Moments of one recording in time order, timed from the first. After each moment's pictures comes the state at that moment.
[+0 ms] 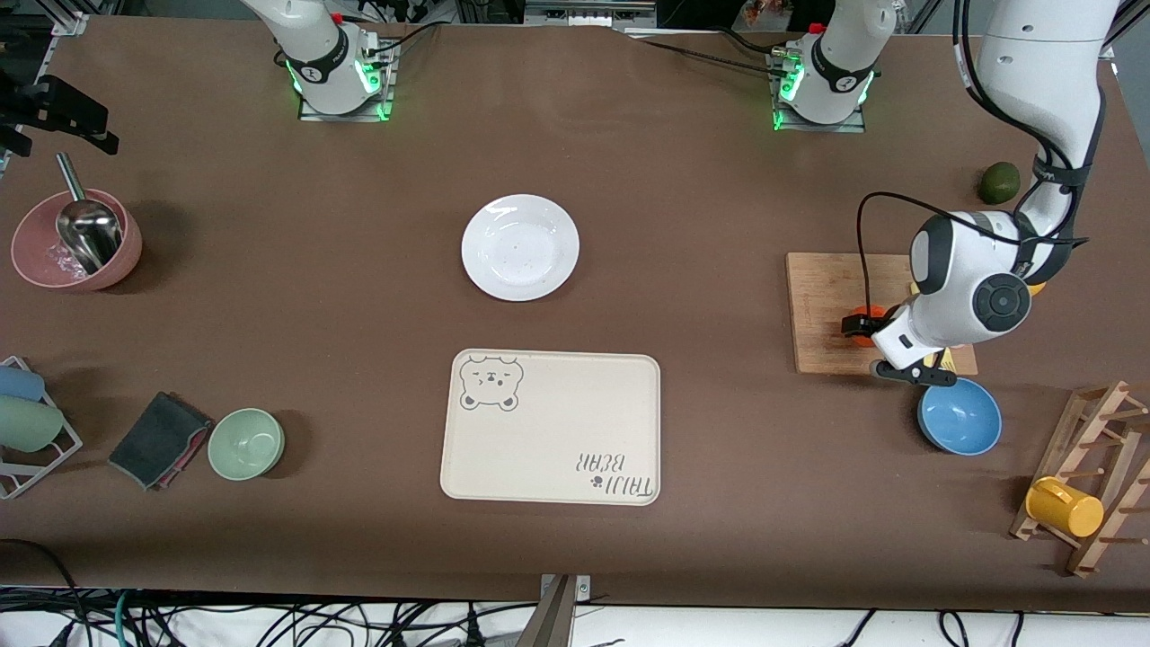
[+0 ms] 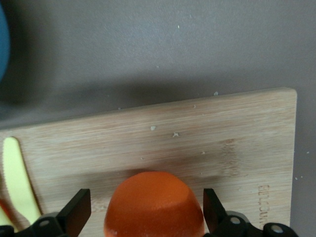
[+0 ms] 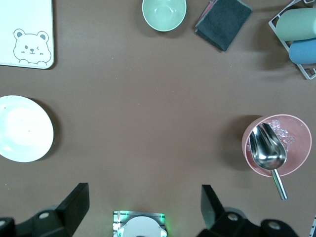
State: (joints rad) left arm -0.03 0.49 0.05 -2.00 0.01 2.29 0.15; right arm -0.02 -0.08 -0.01 -1.55 -0.02 1.39 -0.09
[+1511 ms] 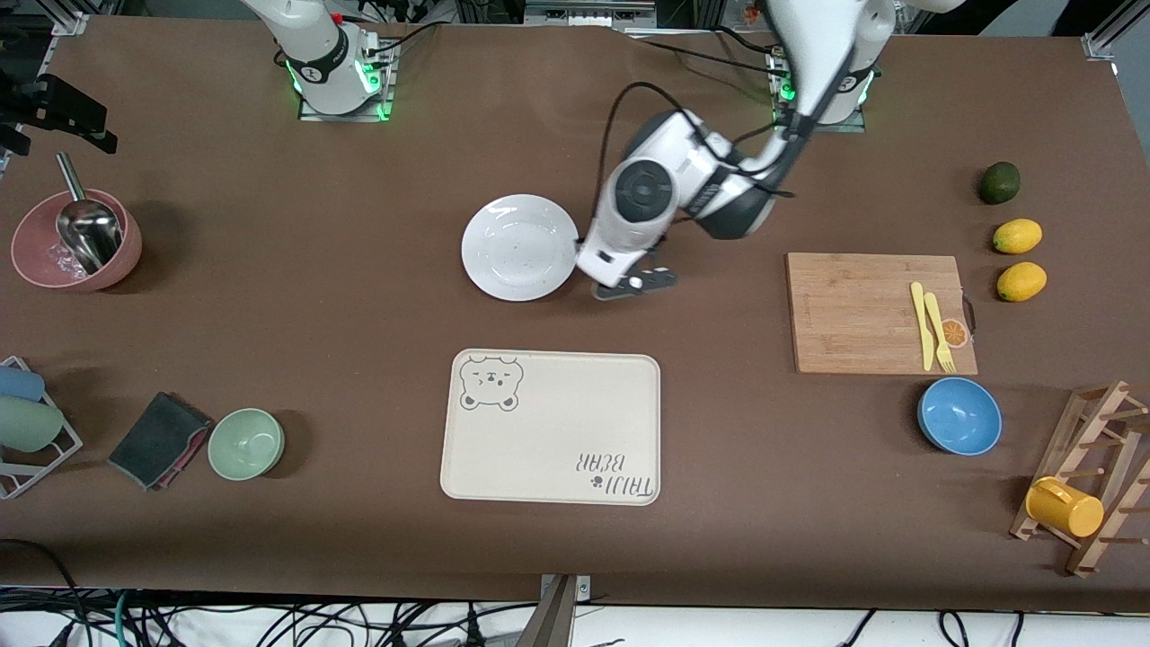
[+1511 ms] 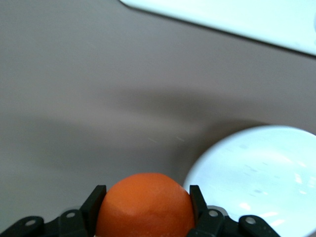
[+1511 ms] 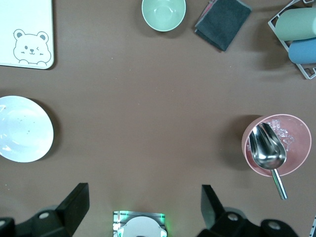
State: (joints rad) left arm -0.61 0.58 -0.20 -1.60 -0.13 2.03 -0.96; right arm -0.02 -0.08 -0.01 -1.55 -0.02 1.39 -0.09
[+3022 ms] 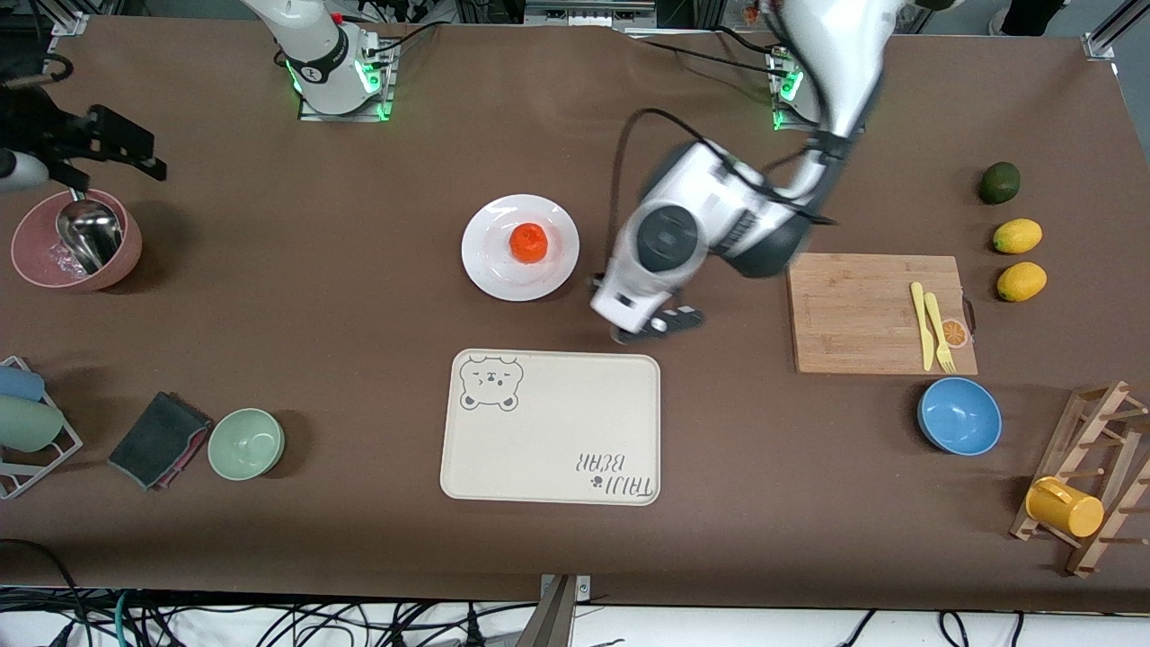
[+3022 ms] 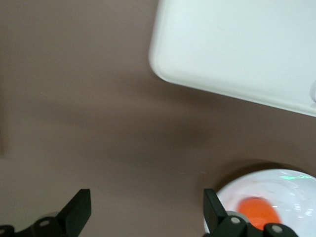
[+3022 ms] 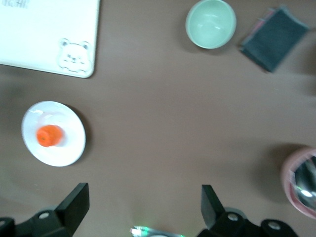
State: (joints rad) left arm -0.41 0.62 -0.14 -1.35 -0.10 1.71 -0.70; right arm -0.02 -0.02 0.02 -1.61 0.14 1.52 -0.14
